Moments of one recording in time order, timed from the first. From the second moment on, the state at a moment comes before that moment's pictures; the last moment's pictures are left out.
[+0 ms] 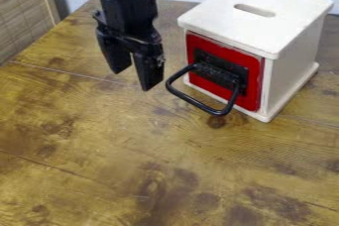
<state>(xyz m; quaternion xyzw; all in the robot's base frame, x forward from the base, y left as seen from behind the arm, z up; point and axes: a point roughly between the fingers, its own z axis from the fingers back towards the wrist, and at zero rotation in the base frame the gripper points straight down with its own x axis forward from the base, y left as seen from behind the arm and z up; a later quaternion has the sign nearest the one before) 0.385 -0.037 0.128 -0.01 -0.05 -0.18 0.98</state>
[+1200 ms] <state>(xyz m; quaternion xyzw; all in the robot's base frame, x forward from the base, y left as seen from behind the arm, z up) 0.389 -0.031 0.143 0.00 -0.06 -0.10 0.99</state>
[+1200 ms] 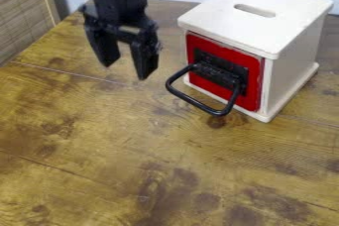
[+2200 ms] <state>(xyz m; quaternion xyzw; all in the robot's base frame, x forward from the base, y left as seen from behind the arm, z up) 0.403 -0.004 0.131 -0.01 -0.05 -0.11 0.99</state>
